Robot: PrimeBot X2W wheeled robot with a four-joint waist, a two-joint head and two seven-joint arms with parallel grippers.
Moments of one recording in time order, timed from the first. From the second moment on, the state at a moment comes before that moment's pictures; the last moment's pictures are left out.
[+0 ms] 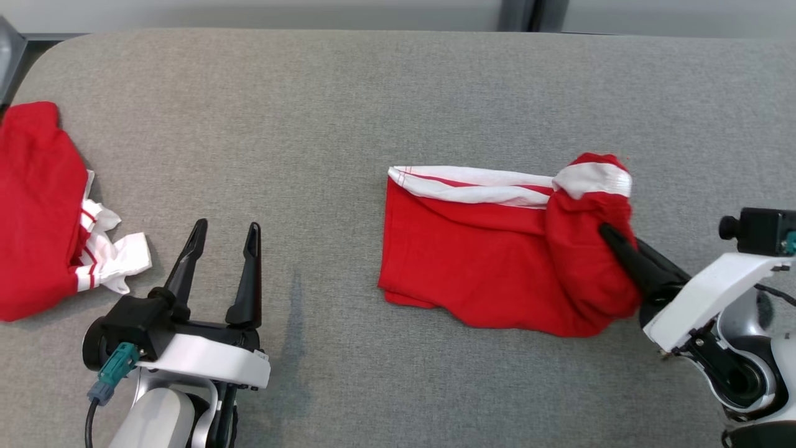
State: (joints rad) left arm -0.19 0.23 -0.29 0.12 -0.44 0.10 -0.26; right arm -0.28 -0.25 0.14 0.09 0.84 0.13 0.38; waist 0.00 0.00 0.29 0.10
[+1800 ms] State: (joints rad) left arm -0.20 0.20 -0.22 0.12 -0.42 0.10 -0.26; right arm -0.51 -0.30 0.39 0.30 0.82 0.13 -0.24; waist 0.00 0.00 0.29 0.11
